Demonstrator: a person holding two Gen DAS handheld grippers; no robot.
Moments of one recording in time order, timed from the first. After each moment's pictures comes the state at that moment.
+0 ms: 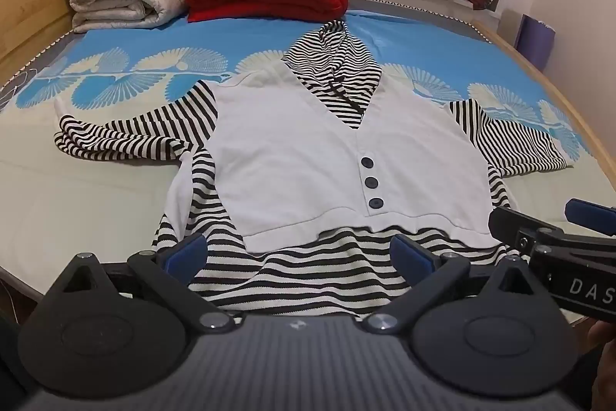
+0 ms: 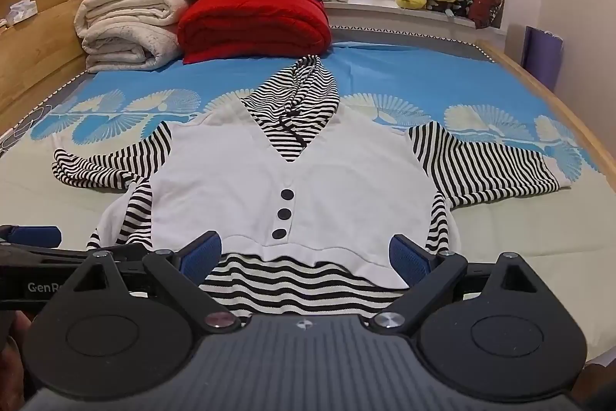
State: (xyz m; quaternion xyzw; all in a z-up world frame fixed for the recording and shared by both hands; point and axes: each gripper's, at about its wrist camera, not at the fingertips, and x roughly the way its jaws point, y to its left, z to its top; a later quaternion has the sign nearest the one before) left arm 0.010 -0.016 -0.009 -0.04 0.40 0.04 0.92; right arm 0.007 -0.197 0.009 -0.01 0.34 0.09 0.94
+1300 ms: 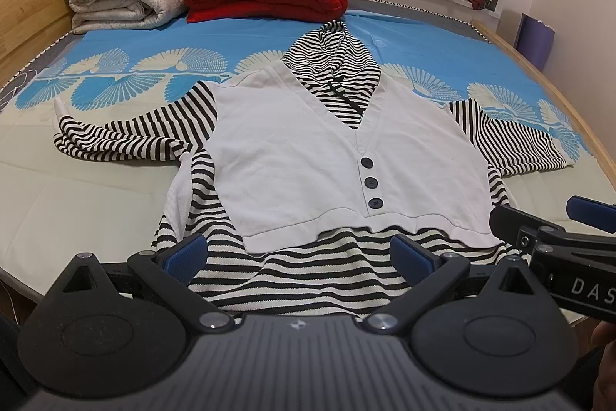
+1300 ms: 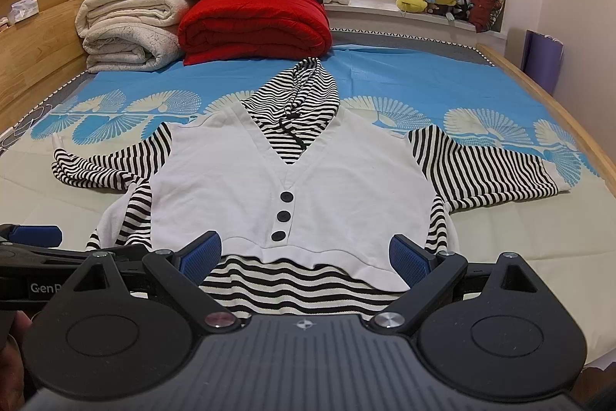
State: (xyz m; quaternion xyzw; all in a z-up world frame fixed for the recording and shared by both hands) left arm 0.012 -0.016 -0.008 -0.04 0.40 0.04 0.92; right arm 0.007 -0.196 0.012 -0.01 0.33 0.09 0.94
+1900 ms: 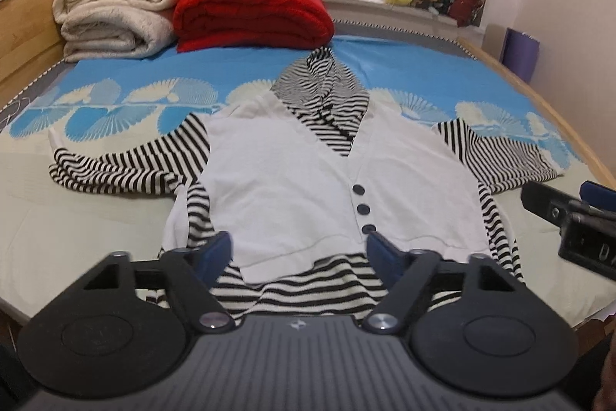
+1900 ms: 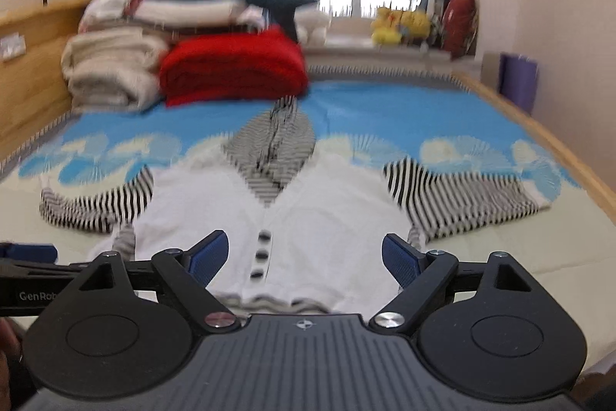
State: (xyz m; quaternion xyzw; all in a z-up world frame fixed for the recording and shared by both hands) left arm 0.012 -0.014 0.004 -0.02 0.35 0.02 0.93; right arm -0.011 -0.223 0.014 0.02 0.23 0.06 0.97
